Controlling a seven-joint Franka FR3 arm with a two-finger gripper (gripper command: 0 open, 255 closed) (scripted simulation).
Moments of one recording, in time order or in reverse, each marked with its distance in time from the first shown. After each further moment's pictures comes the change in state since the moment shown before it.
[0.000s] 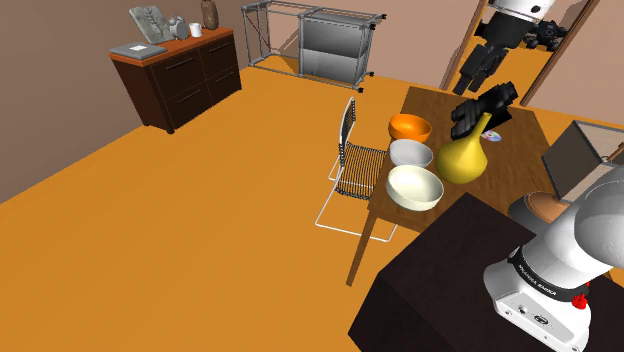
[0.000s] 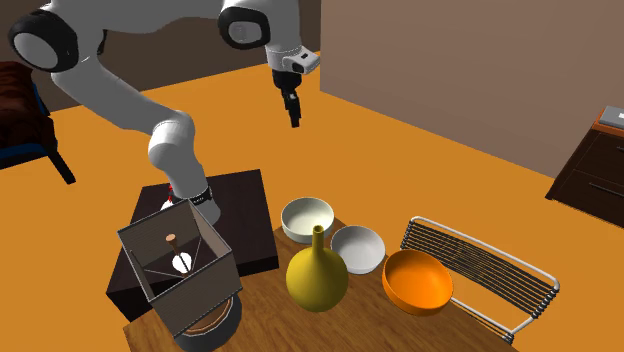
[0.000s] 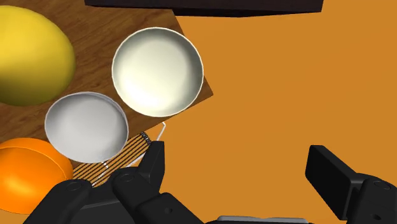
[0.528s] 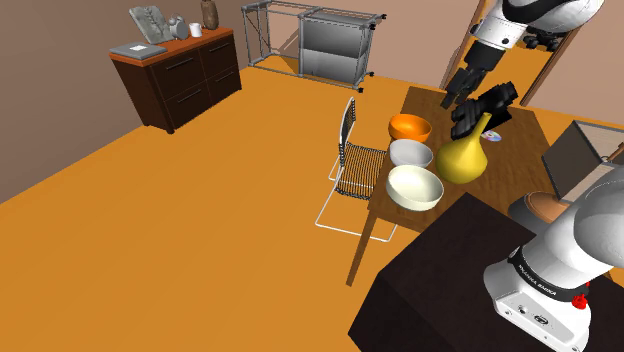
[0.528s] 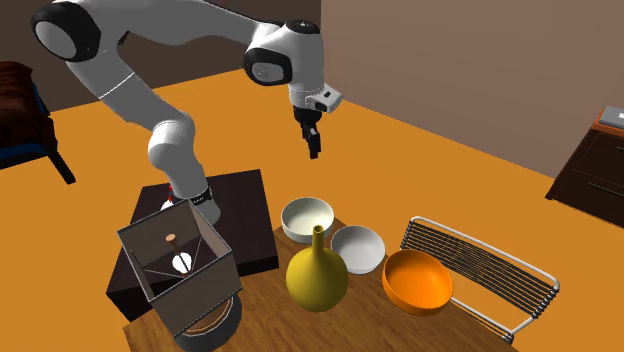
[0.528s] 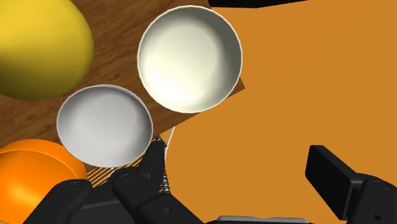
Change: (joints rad) arm -0.009 0.209 -0.136 -0.012 -0.005 0.198 -0.155
